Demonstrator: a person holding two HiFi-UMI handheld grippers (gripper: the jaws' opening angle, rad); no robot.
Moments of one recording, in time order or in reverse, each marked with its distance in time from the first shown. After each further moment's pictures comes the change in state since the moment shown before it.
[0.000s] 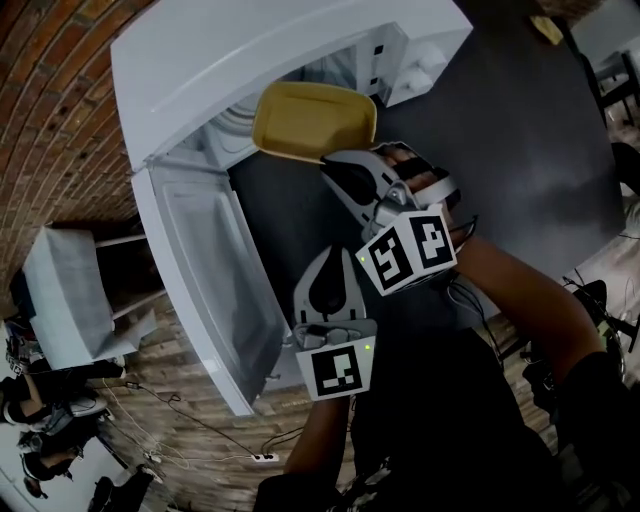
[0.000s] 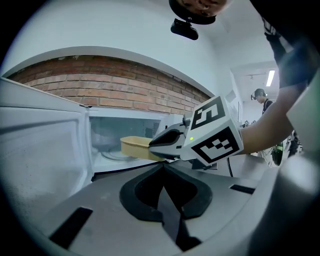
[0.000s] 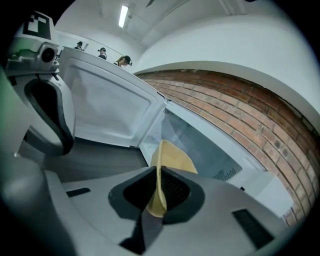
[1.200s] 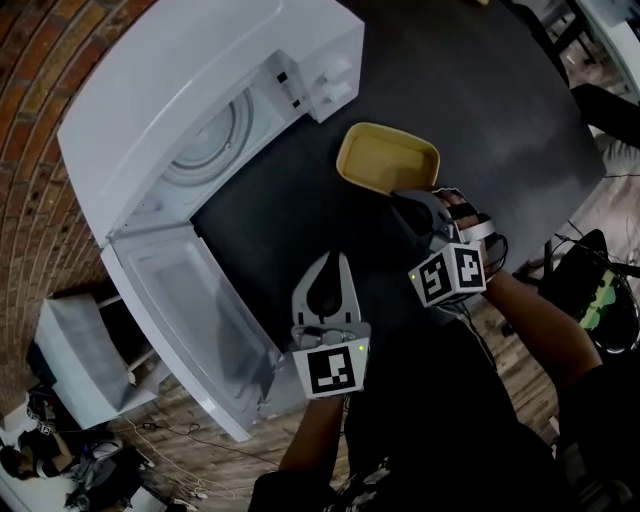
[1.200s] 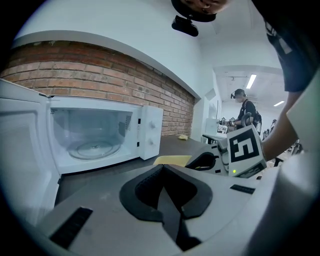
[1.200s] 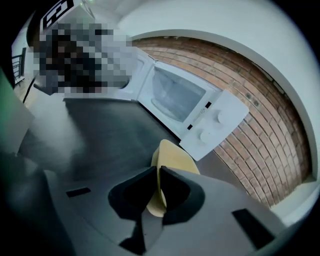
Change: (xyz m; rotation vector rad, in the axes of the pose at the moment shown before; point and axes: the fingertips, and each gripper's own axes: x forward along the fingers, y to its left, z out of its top) left arm 0.028 -0.066 -0.007 0.077 0.055 -0.246; right arm -0.122 0.039 -0.167 0.190 0.382 -0.096
